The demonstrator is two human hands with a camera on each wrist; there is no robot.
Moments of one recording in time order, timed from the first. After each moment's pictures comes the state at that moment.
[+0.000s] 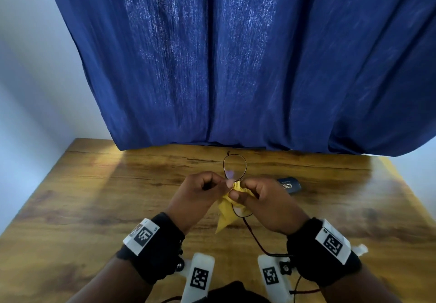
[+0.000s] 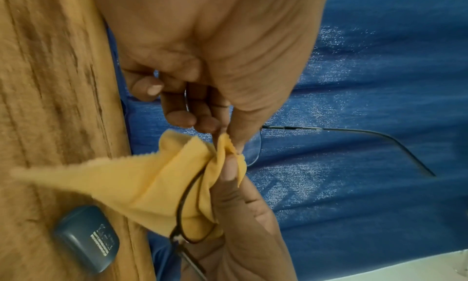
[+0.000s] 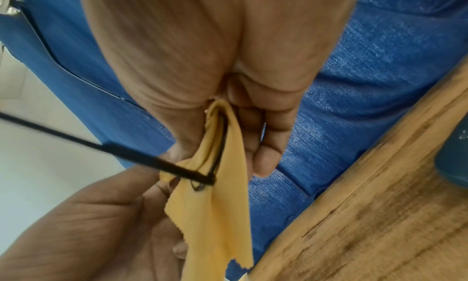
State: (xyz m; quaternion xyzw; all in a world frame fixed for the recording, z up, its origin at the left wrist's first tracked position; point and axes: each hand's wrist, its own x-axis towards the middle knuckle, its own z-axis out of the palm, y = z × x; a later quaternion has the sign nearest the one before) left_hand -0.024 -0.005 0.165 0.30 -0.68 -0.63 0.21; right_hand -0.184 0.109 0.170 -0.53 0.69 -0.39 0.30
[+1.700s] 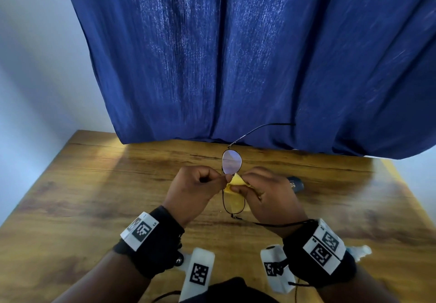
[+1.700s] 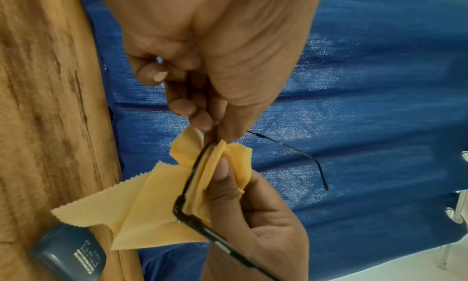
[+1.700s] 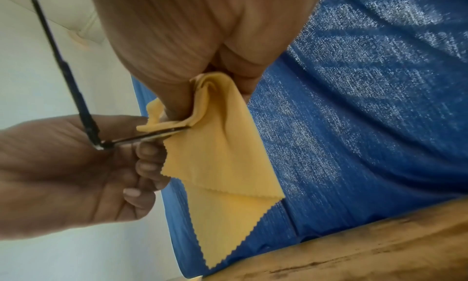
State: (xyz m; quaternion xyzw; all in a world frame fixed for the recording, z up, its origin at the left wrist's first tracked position) left_hand -0.013 -0.019 0.161 0.33 -0.68 -0.60 0.26; right_hand -0.174 0.097 0.160 -0.65 0.66 -0.37 0.02
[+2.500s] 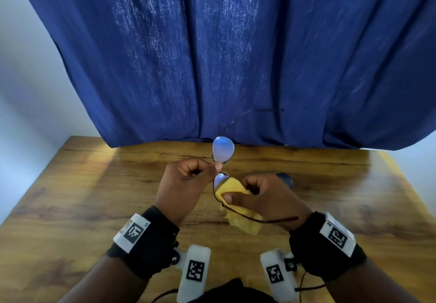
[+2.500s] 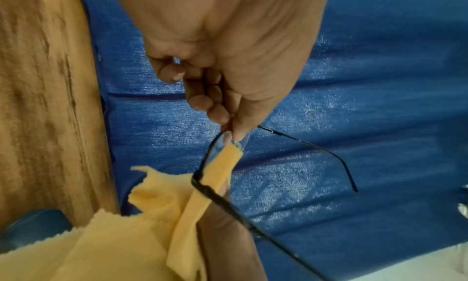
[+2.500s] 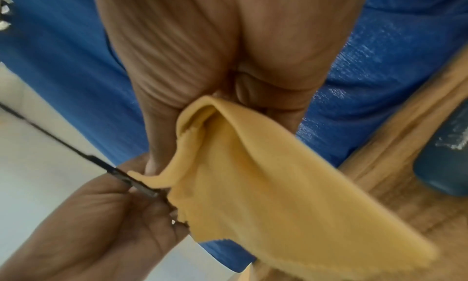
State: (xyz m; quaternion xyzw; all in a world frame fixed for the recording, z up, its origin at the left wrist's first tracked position) left_hand -0.057 0.013 0.177 0.33 -0.66 -0.58 0.33; right_hand -0.225 0.131 0.174 -0.47 0.68 -0.41 0.38
